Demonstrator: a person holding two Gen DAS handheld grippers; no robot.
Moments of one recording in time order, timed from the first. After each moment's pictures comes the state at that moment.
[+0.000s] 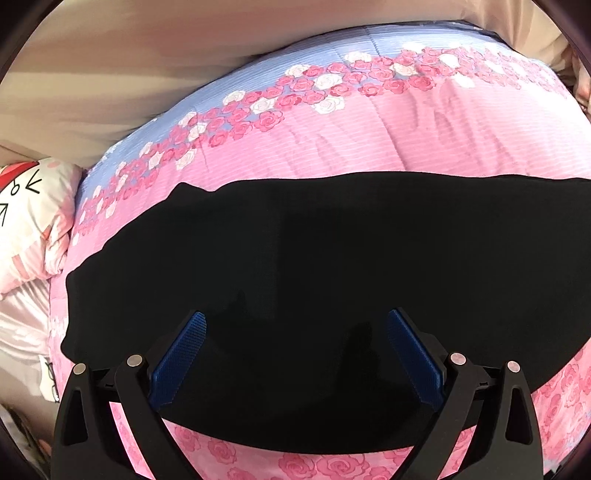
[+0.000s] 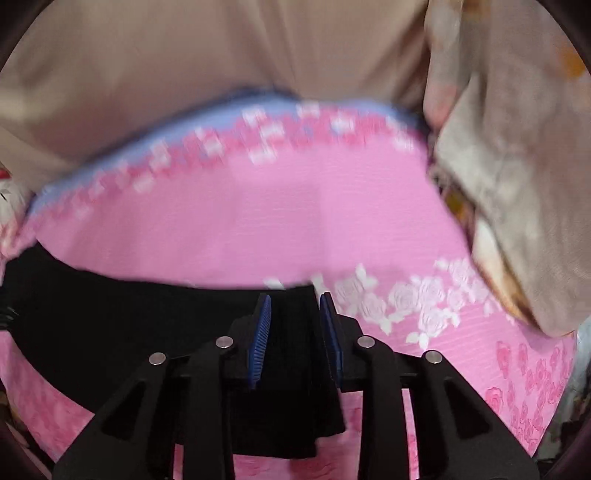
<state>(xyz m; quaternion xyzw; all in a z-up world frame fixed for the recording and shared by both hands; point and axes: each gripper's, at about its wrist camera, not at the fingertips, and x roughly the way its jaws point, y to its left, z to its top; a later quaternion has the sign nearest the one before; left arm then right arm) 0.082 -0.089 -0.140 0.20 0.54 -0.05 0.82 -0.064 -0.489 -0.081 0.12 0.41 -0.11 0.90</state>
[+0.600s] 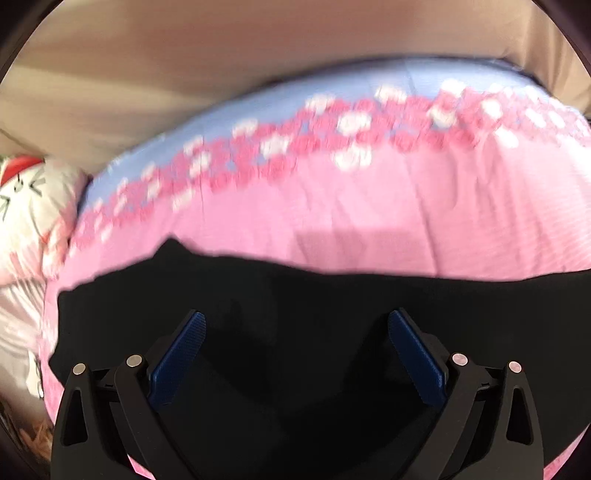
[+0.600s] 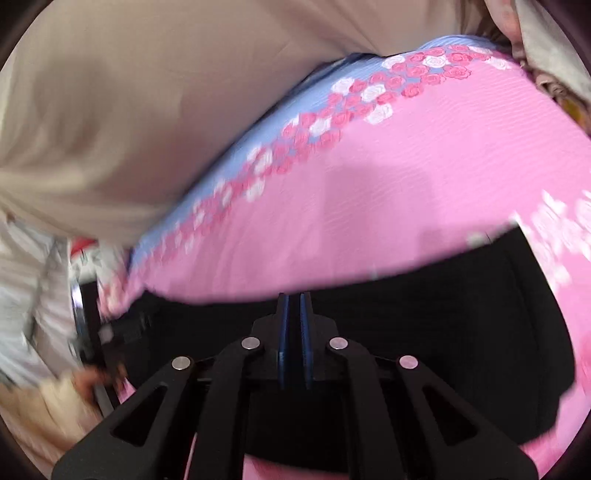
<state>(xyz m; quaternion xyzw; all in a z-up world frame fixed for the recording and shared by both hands) 0.144 -0.110 -0.148 0.17 0.49 -0.01 0.85 -0.029 -0.474 -0.184 0.29 0.42 -0.01 0.86</state>
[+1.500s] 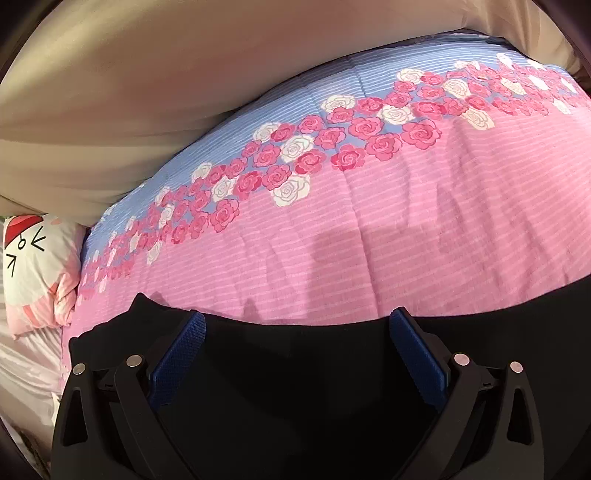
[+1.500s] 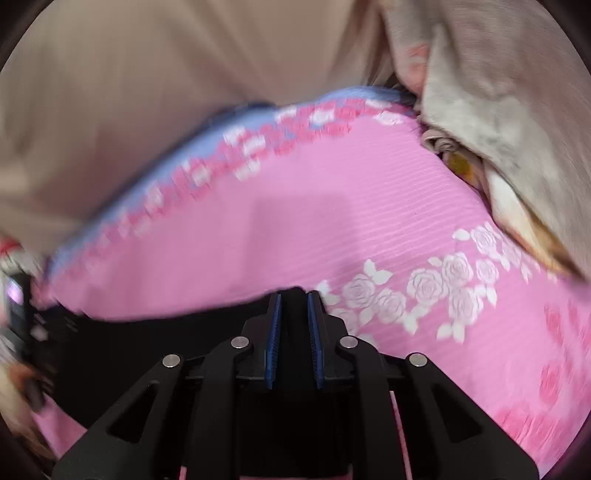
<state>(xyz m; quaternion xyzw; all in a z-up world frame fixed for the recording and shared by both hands) 0.154 -0.170 -0.168 0.24 0.47 -0.02 0.85 -0.062 -0.546 -0.147 0.26 0.35 -0.11 0.89</state>
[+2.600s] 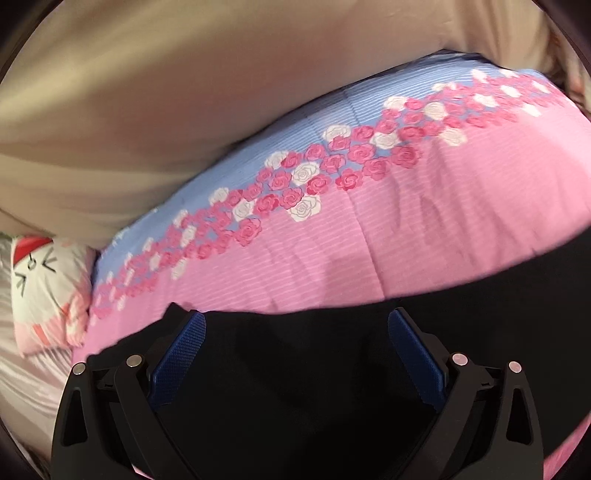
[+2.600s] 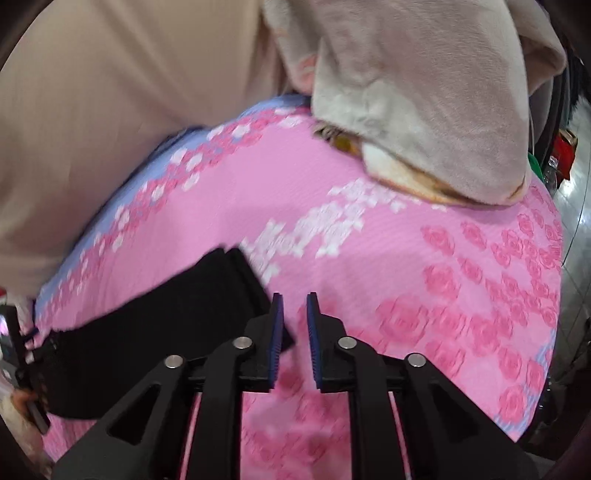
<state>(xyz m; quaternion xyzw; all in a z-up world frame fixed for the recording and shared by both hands) 0.116 -0.159 -0.130 0.28 0.43 -0.06 0.86 -0.148 -0.553 -0.118 0.26 0.40 -0.24 0.84</state>
